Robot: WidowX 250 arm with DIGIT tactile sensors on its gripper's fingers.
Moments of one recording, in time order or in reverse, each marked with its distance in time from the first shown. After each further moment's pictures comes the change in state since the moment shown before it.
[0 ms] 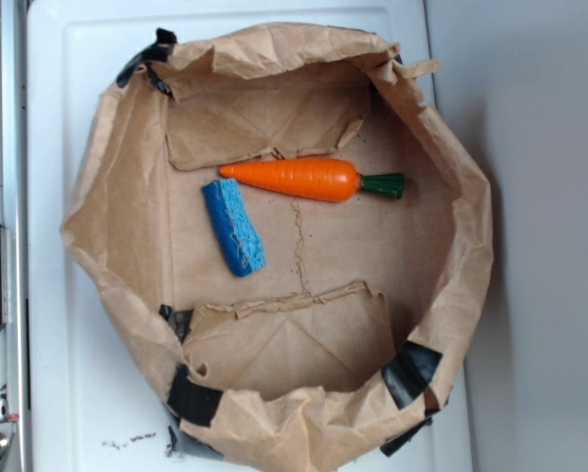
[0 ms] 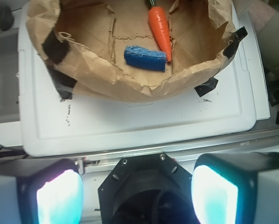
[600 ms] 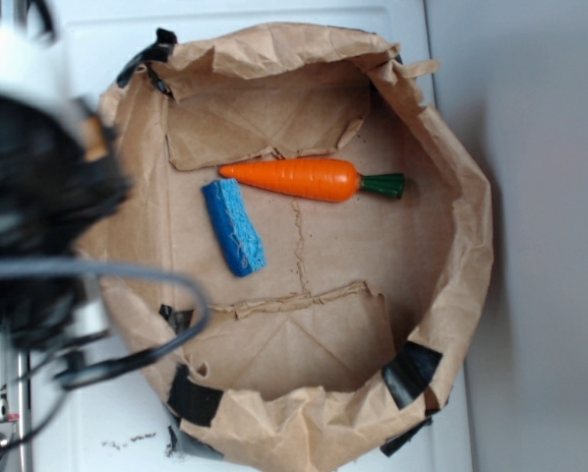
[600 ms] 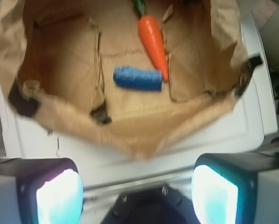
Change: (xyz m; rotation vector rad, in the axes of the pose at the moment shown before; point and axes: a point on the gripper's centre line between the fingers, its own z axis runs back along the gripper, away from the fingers) arm 0.066 0.011 -0.026 -0.002 0.056 0.095
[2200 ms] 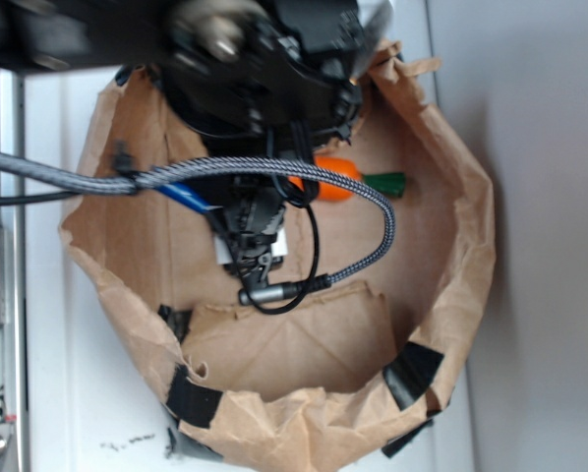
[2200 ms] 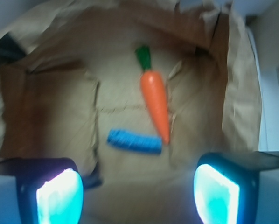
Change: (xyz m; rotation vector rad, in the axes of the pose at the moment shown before) arm 0.073 0.013 -0.043 -0.012 -0.019 -0.116
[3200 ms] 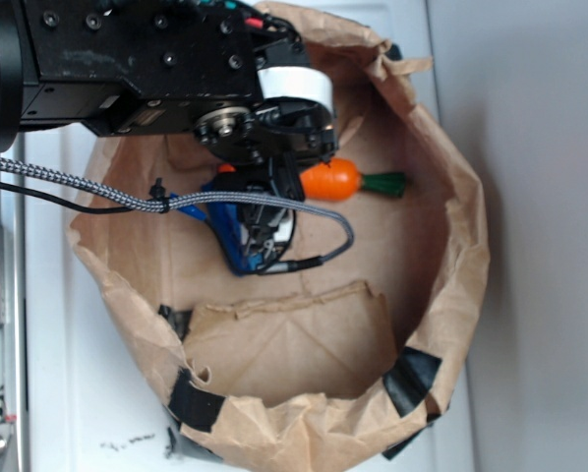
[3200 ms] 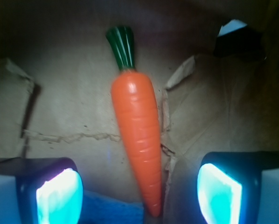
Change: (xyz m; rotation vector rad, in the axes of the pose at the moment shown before) arm 0.009 0.020 -0.083 0.037 -0.151 -0.060
